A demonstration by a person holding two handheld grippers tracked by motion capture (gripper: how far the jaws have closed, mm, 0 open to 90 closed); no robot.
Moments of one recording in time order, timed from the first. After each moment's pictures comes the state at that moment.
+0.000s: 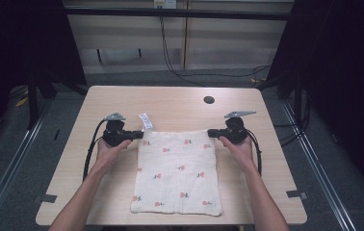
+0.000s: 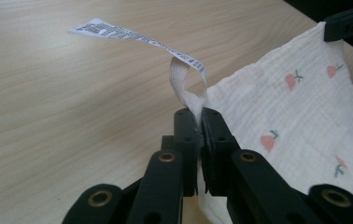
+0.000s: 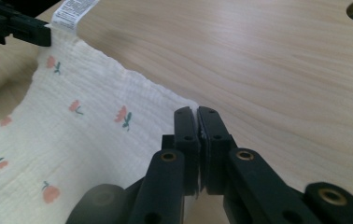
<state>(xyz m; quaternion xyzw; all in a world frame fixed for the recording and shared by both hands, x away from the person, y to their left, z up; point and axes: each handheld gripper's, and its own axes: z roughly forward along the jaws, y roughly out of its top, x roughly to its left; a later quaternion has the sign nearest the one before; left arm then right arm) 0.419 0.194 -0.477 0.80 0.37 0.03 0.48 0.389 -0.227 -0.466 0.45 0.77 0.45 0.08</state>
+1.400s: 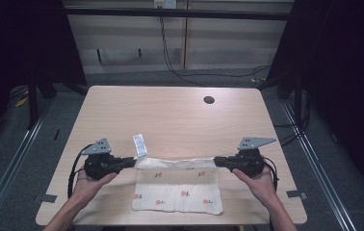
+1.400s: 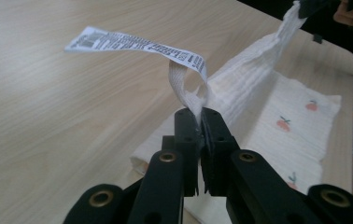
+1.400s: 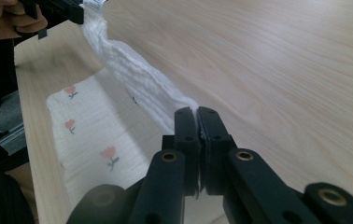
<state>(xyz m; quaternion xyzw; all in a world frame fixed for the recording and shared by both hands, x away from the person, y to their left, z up) 0.303 0.220 -0.445 0.82 0.27 0.03 0.50 0.269 -0.231 -0.430 0.35 0.81 0.47 0.07</state>
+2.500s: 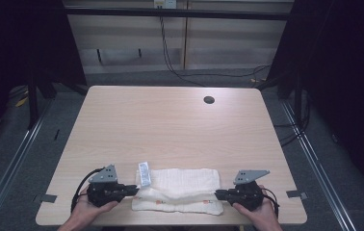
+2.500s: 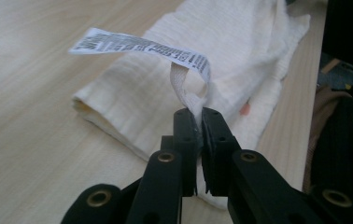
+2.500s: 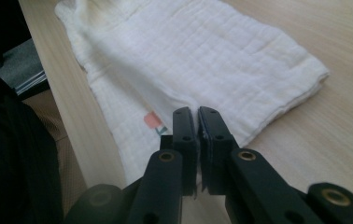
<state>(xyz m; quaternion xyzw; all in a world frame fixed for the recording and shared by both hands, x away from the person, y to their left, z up) 0.252 0.212 -0.480 0.87 0.23 0.00 0.45 0.207 -0.225 -0.485 0.35 0.84 0.41 0.03</state>
